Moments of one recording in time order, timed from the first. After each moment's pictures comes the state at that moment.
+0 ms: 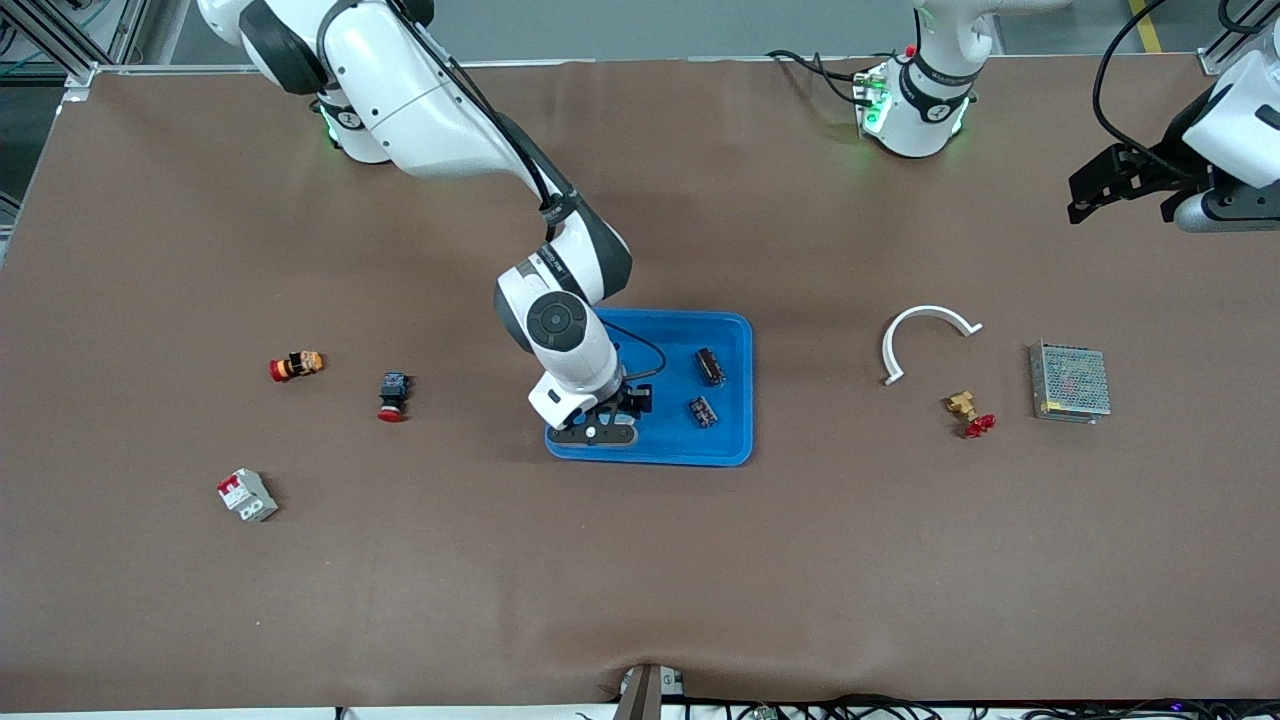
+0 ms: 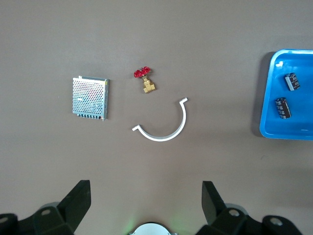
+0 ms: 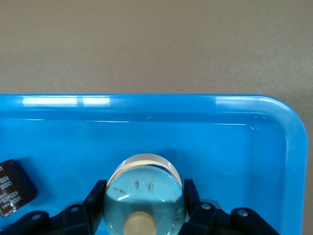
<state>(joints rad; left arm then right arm) -0.01 -0.11 -0.08 -1.65 0.01 1.49 -0.08 0.68 0.85 -0.02 -1.40 0.13 2.38 0.62</state>
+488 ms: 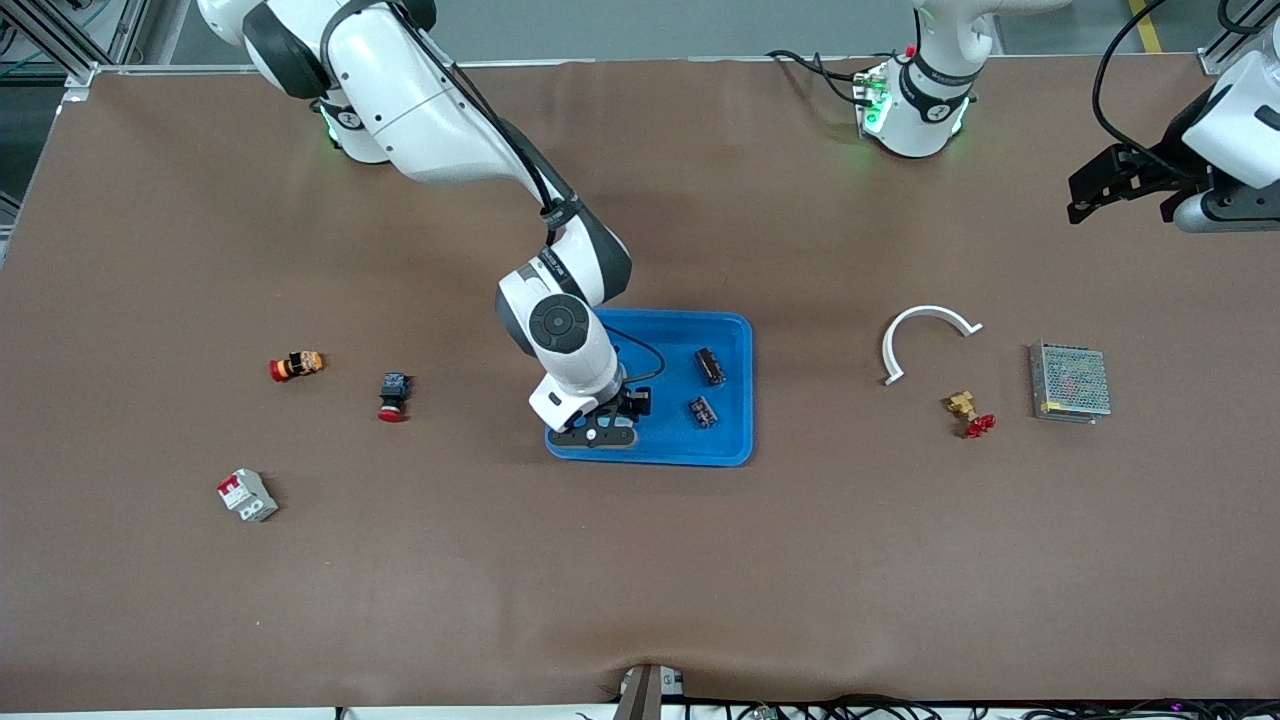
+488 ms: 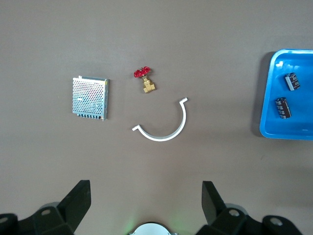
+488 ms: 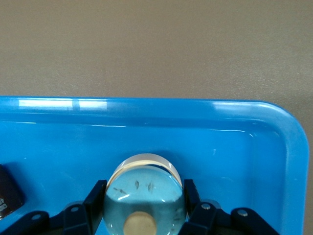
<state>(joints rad) -0.01 -0.11 -0.08 -1.65 0.01 1.49 -0.08 0.68 0.87 -0.02 -1.40 0.10 2.39 0.62</state>
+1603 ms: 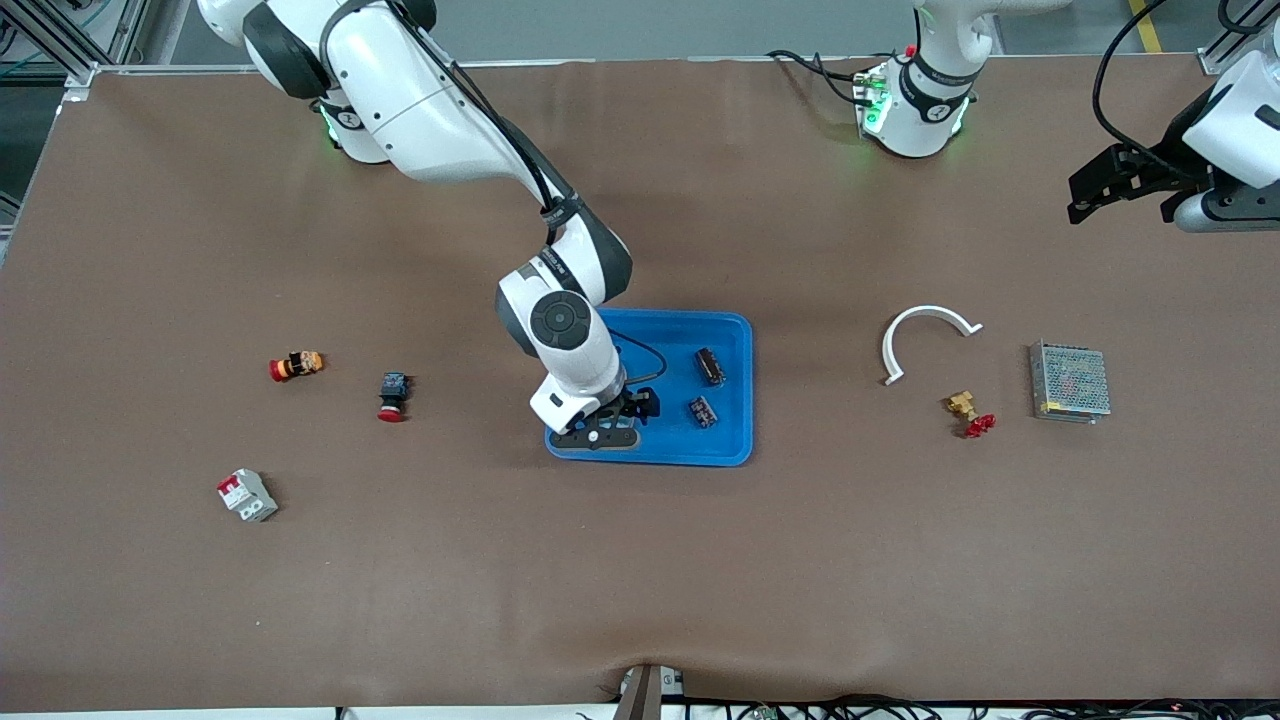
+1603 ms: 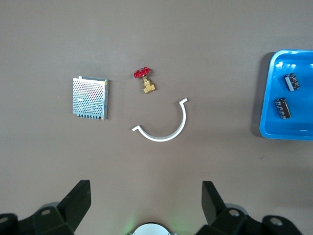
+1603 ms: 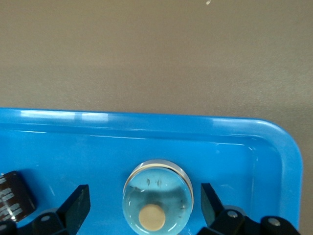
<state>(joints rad) -0.01 -0.11 -0.08 -1.65 0.01 1.49 -0.08 0.68 0.86 -0.02 -1.37 0.08 2.37 0.62</state>
